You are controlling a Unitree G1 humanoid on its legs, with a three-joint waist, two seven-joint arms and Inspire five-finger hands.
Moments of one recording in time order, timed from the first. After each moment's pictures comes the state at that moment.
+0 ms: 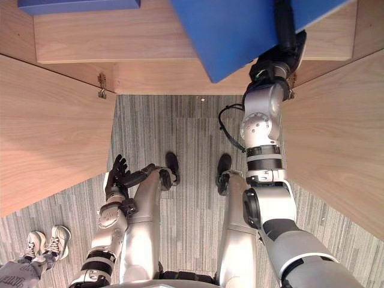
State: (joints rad) left arm -0.14 0.01 0.15 0.50 -0.20 -0.16 0.20; right arm -1.05 -0.18 -0.22 0.49 0.96 -0.27 -0.45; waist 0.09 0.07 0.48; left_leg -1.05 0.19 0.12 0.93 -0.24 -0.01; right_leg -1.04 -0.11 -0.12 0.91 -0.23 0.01
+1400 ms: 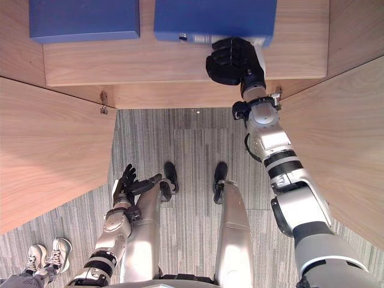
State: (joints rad) left arm -0.15 0.07 0.05 0.69 -0.23 -0.20 0.14; right arm -0.93 -0.48 0.31 0.65 0.36 -0.14 -0.09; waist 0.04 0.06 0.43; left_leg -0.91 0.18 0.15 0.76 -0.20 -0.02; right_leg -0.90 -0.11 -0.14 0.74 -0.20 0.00
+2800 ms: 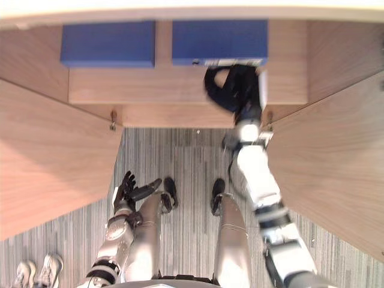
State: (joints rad) left arm -0.03 0.03 0.07 0.67 -0.22 -0.18 0.17; right arm -0.25 -0.25 0.24 0.00 0.19 -0.20 -0.24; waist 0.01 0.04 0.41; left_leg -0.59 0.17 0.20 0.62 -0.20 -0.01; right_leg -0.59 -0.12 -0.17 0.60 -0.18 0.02
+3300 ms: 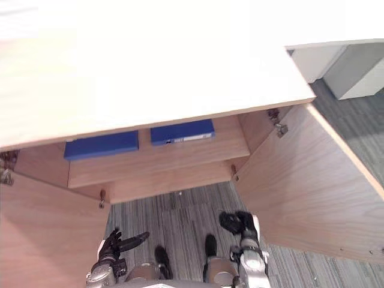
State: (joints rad) left arm 0.08 0.09 0.17 0.94 -0.14 -0.14 0.12; right arm 0.15 -0.04 -0.16 0.79 0.04 -0.13 -0.18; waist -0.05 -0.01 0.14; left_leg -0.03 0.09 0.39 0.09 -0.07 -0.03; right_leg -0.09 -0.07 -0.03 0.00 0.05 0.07
